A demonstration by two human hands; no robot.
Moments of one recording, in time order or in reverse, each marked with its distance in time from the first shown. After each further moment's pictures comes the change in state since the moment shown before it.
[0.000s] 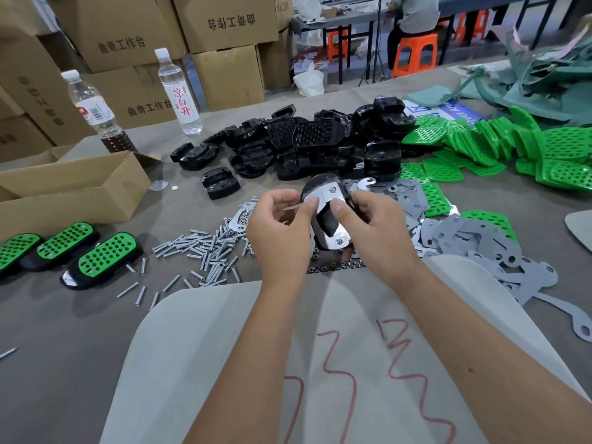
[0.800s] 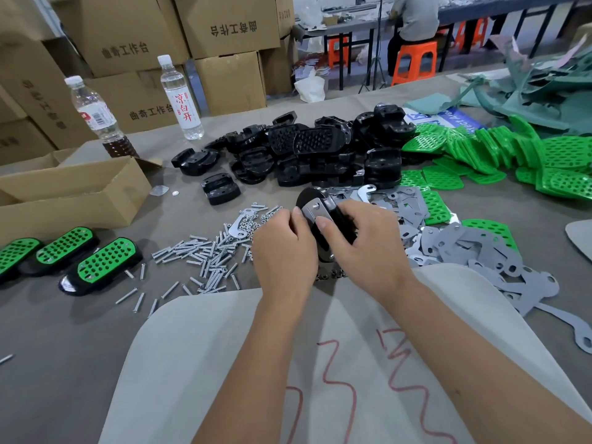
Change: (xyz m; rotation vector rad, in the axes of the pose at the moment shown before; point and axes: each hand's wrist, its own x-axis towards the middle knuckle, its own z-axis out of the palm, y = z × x) left_hand -0.002 0.001 0.000 0.557 -0.019 0.101; right_hand 0.000 0.005 0.009 -0.397 0.070 -0.314
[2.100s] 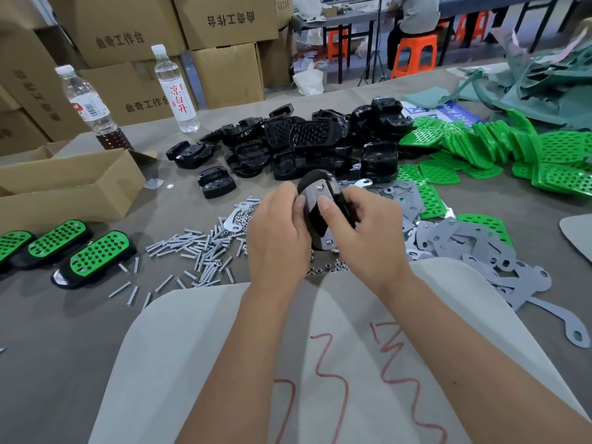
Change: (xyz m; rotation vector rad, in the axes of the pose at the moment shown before) left_hand 0.004 -0.002 -0.008 -0.033 -0.007 0.365; right_hand 0.002 -0.007 -0.004 0.147 0.100 0.075
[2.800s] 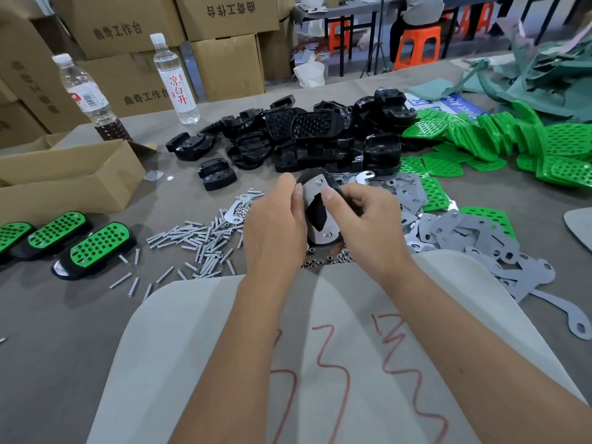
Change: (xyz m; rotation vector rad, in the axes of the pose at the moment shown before) left_hand 0.004 -0.004 -0.003 0.126 -0.059 -0.065; right_hand 0.001 -0.001 0.003 0.179 -0.105 0.173
